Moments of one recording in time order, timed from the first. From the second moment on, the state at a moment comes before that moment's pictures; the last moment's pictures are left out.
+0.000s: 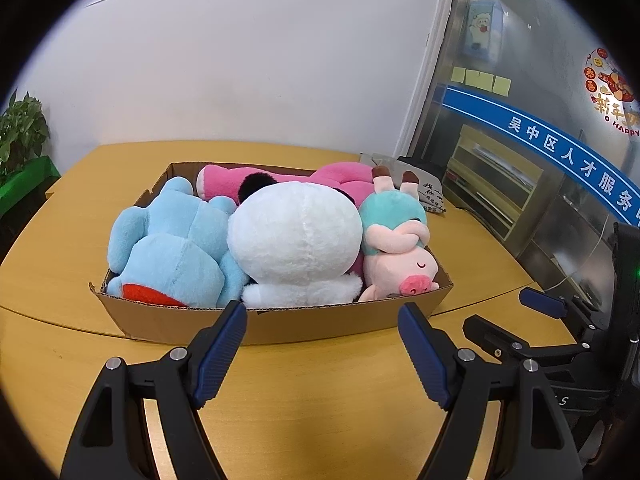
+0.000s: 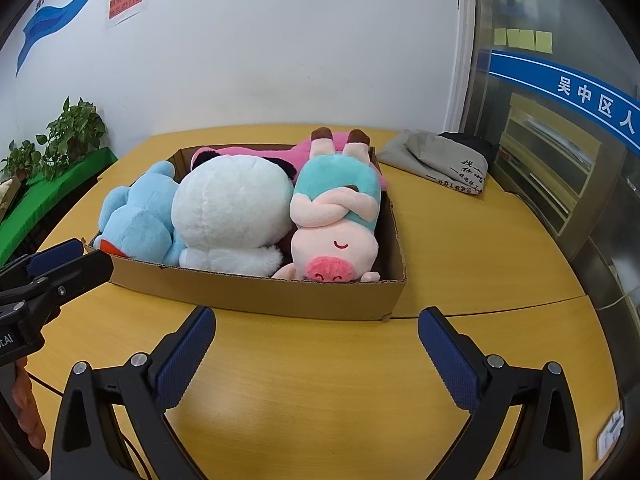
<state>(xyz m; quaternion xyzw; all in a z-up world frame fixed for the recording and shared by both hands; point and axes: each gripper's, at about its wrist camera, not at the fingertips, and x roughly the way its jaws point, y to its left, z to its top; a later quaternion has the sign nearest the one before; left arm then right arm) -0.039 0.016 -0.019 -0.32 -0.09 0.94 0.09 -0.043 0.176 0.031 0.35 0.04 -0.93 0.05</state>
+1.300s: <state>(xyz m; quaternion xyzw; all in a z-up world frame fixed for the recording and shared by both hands) 0.080 0.031 -0.147 -0.54 -0.19 0.79 0.22 0.097 0.231 -0.054 0.41 0.04 -0.90 0.16</state>
